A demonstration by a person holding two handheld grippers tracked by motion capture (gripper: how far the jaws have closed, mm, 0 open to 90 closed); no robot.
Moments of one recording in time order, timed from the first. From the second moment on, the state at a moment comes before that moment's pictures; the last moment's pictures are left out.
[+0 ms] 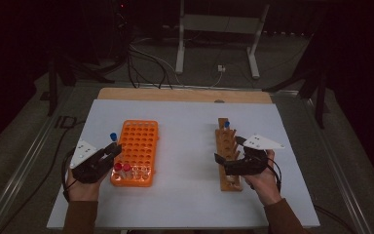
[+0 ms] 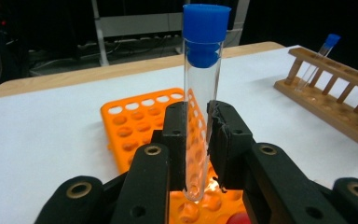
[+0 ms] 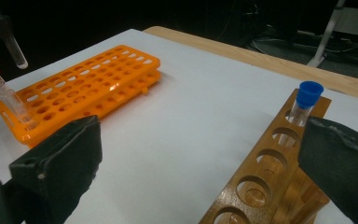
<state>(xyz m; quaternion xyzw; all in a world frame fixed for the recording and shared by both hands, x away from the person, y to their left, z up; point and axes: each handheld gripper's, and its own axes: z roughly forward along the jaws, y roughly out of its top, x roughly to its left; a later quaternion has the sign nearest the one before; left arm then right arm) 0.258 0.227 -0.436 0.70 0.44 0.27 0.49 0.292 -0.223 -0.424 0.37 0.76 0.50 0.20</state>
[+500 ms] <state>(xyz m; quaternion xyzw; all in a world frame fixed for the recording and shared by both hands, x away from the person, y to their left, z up) 0.250 0.244 -0.451 0.70 0.46 0.26 0.48 0.291 -0.227 -0.427 0.37 0.76 0.50 0.20</state>
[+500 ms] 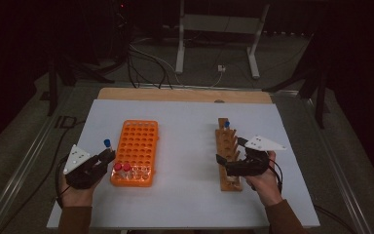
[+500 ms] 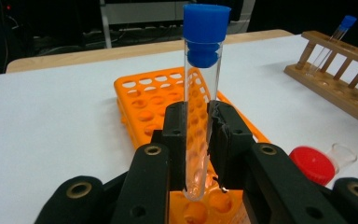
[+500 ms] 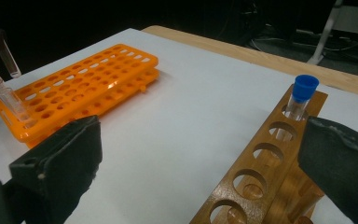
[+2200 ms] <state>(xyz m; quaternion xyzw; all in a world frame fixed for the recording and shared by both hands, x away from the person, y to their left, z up) 0.250 0.243 -0.485 0.75 0.47 0.21 0.41 0.292 -0.229 -0.437 0.38 0.76 0.50 0.19</state>
